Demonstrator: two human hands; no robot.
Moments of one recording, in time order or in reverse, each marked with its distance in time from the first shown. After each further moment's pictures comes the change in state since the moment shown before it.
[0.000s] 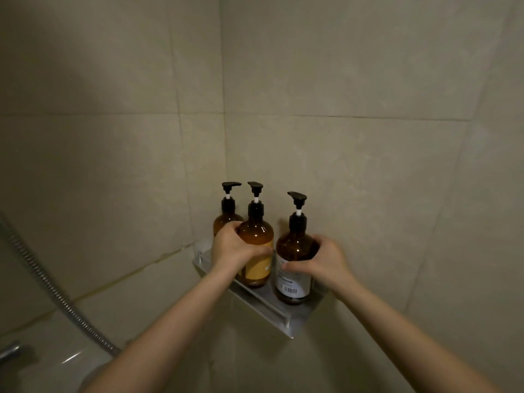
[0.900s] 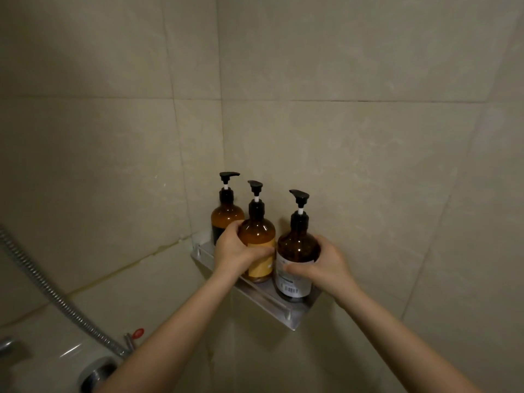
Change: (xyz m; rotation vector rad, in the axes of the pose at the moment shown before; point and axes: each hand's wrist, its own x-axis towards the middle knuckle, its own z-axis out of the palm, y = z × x) left_hand -0.001 -0.028 0.016 -0.032 -0.032 0.035; right_hand -0.015 0.014 0.010 0.054 -0.033 0.023
